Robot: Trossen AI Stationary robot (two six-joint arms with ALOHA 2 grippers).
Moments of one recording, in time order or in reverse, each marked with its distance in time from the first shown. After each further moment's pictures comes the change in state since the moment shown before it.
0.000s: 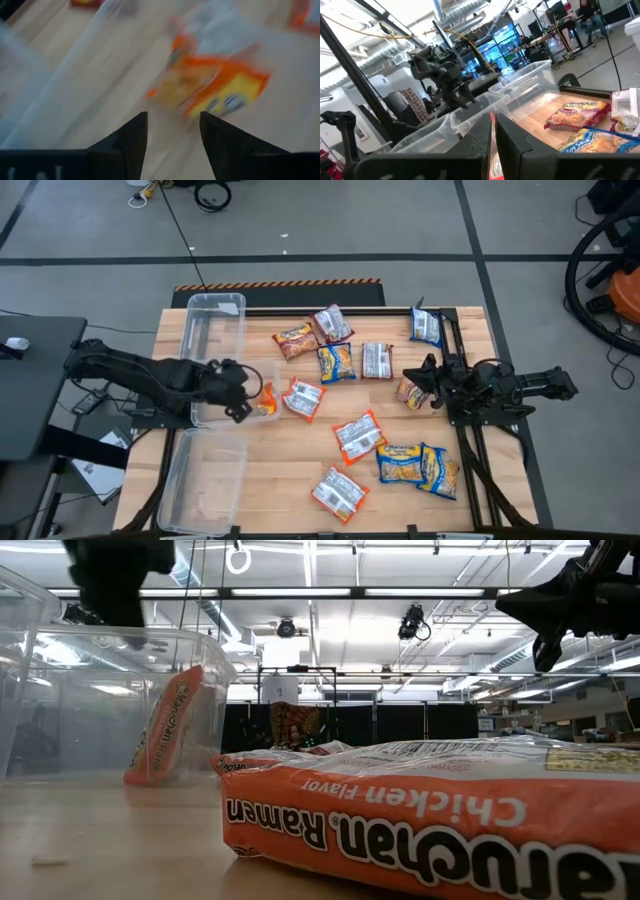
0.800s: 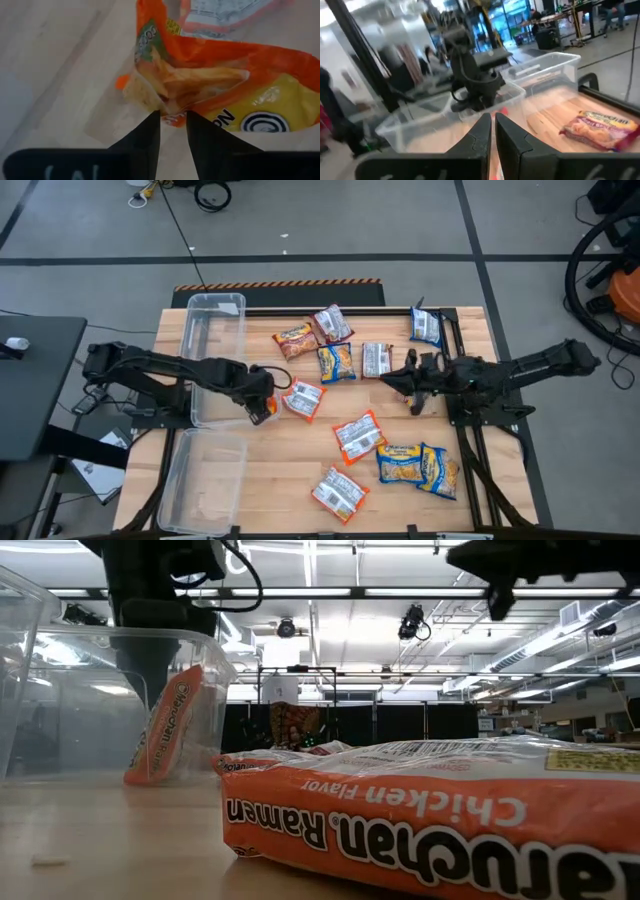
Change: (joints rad) left arm 0.201 0.259 -0.088 0.269 0.295 0.220; right arm 0.072 0.701 0.372 0.152 -0.029 -0.156
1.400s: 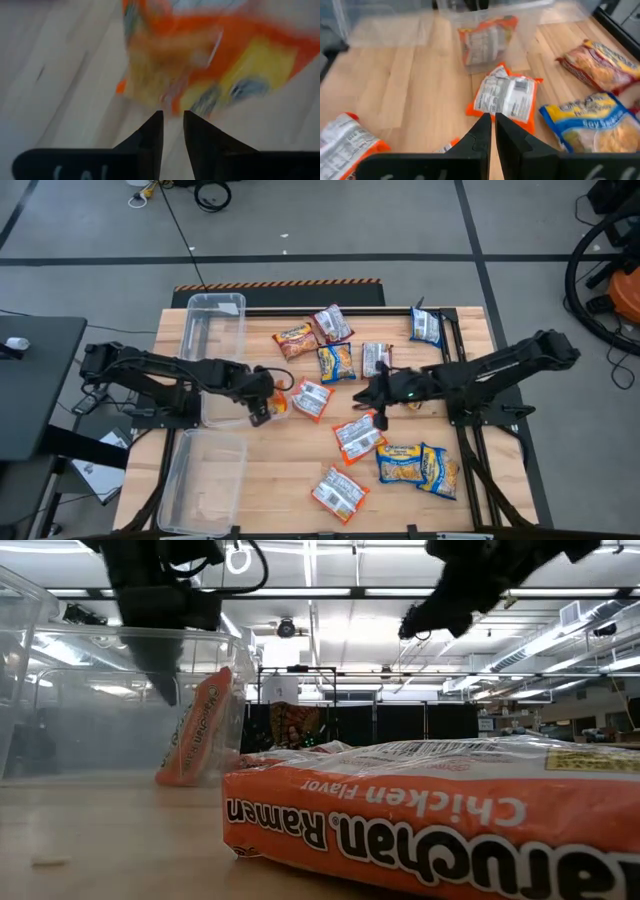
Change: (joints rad) left arm -0.029 -0.040 -0.002 0.052 -0.031 0.132; right arm 0.018 0.500 0.377 -0.484 -0.031 -0.123
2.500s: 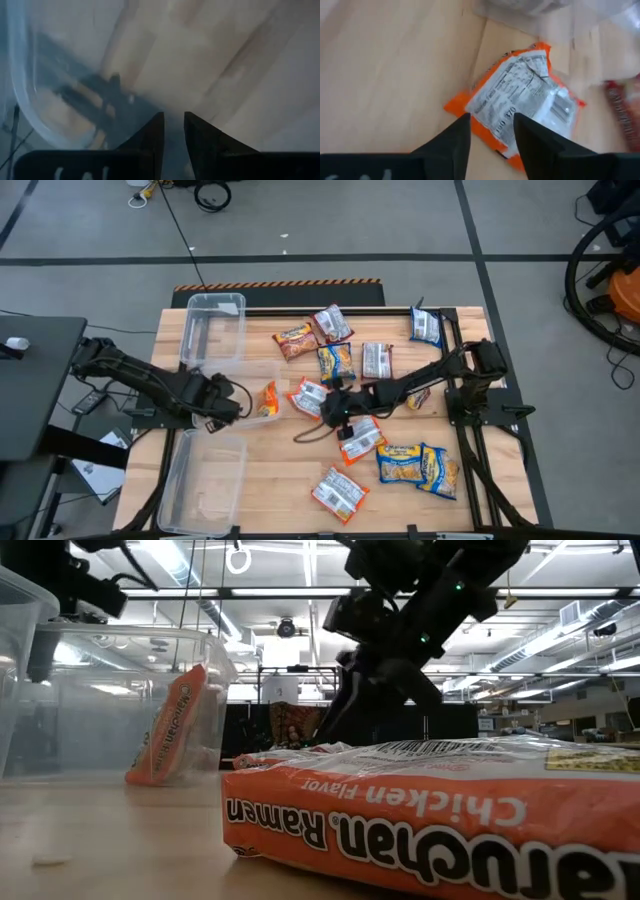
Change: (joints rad) left arm -0.271 -0.140 0.000 -0.656 -0.116 -0.395; right arm -0.050 0.608 0.279 0.080 0.019 -0.495
